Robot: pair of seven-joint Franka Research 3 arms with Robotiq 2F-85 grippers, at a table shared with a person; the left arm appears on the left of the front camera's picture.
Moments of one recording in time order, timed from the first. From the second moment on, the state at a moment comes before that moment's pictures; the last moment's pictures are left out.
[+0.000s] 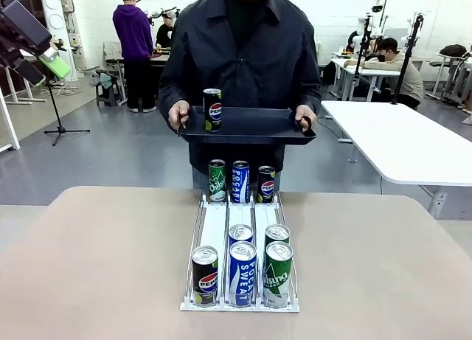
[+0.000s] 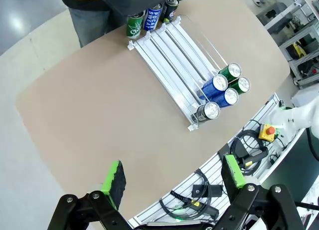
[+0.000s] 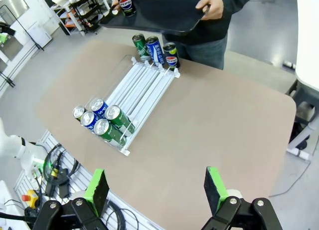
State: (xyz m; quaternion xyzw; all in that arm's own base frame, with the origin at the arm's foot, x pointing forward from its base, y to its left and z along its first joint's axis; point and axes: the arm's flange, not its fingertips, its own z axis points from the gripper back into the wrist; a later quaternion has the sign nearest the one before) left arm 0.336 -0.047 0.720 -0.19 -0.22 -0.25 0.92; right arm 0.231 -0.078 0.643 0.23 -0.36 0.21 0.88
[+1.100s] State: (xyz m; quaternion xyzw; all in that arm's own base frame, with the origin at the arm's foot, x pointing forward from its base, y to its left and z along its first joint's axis) left arm 0.336 -0.047 0.720 -0.19 -0.22 -0.25 0.92; right arm 0.231 -0.078 0.643 0.23 -0.36 0.21 0.88
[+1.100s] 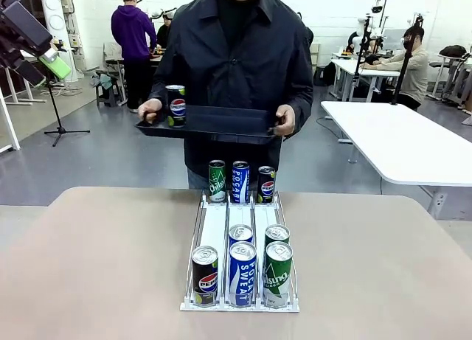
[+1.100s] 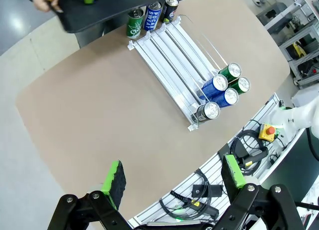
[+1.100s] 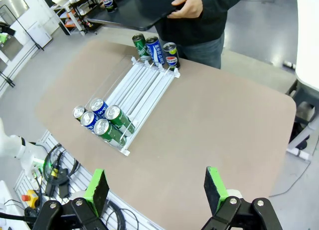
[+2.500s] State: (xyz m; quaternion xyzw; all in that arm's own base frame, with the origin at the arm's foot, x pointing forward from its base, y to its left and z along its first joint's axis) left arm 0.336 -0.047 0.720 -0.19 -0.22 -0.25 0.92; right arm 0.231 -0.078 0.643 0.23 -0.36 0.21 0.88
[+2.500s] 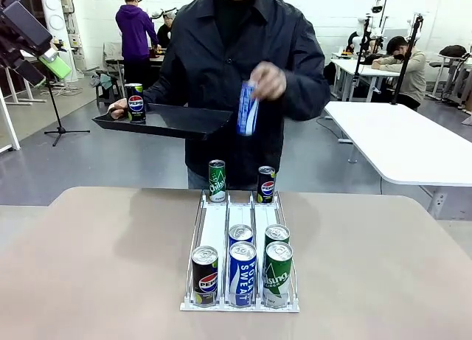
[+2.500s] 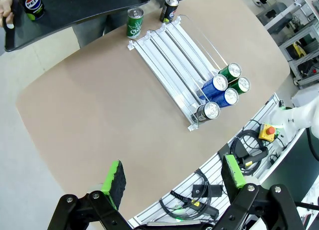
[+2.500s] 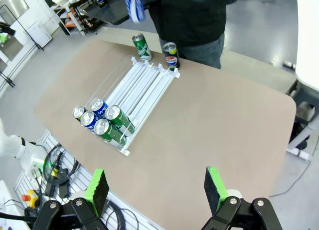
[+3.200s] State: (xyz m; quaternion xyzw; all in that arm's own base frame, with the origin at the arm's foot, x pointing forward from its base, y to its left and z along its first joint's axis) left arm 0.336 -0.047 0.720 -0.19 -0.22 -0.25 0.92; right arm 0.231 -0.078 0.643 0.23 -0.36 0.21 0.88
